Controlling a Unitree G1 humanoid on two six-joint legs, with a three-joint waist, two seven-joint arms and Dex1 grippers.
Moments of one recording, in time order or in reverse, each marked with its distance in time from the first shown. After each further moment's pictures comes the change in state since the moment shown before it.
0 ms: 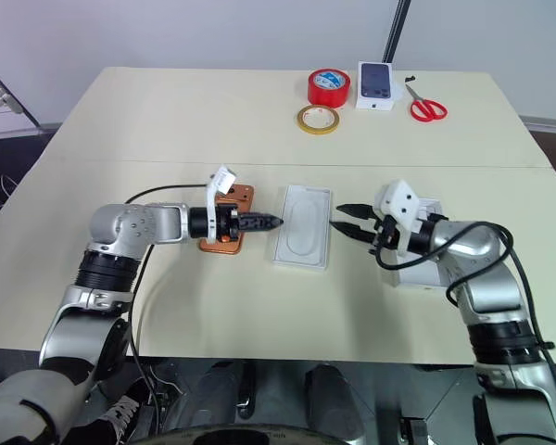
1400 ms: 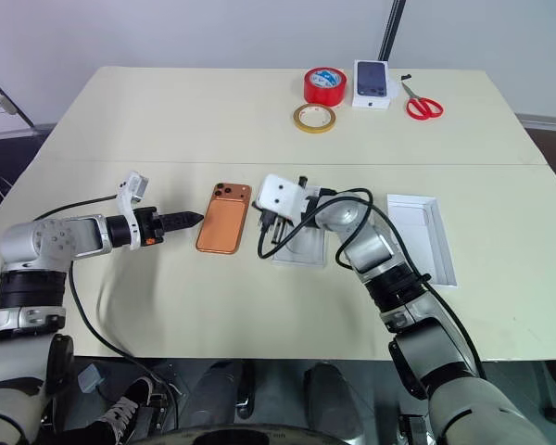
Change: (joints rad) left arm 0.112 0.222 0.195 0.125 0.076 0.095 -0.002; right arm -0.331 0.287 0.424 0.213 -0.429 0.047 -0.157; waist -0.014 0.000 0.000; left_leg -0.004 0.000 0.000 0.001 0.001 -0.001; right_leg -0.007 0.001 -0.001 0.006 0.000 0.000
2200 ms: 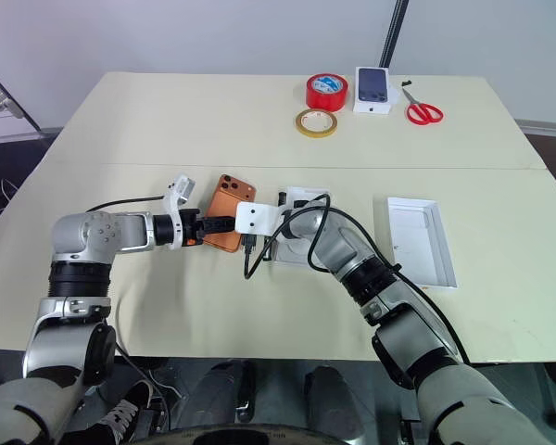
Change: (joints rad) left arm -0.070 -0.195 -0.051 -0.032 0.046 0.100 0.074; right arm -0.084 0.074 0.127 0.202 -0.189 -0.079 -0.022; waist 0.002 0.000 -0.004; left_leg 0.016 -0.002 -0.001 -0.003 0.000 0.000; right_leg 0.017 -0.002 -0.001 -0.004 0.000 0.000
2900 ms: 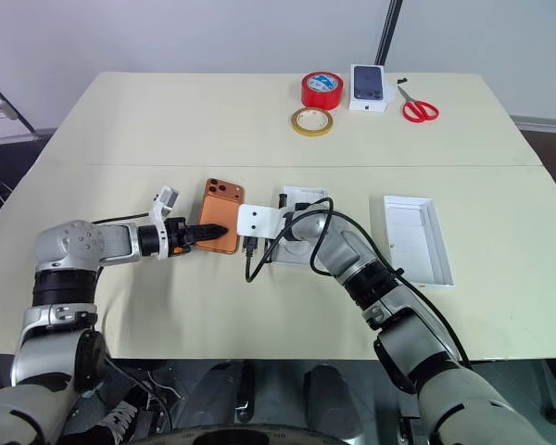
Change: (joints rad) left arm 0.063 0.035 0.132 0.043 -0.086 0.077 0.014; right arm 0.026 -0.004 -0.015 -0.023 0.003 -0.020 -0.007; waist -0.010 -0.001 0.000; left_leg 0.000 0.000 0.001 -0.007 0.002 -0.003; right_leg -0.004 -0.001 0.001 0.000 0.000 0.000
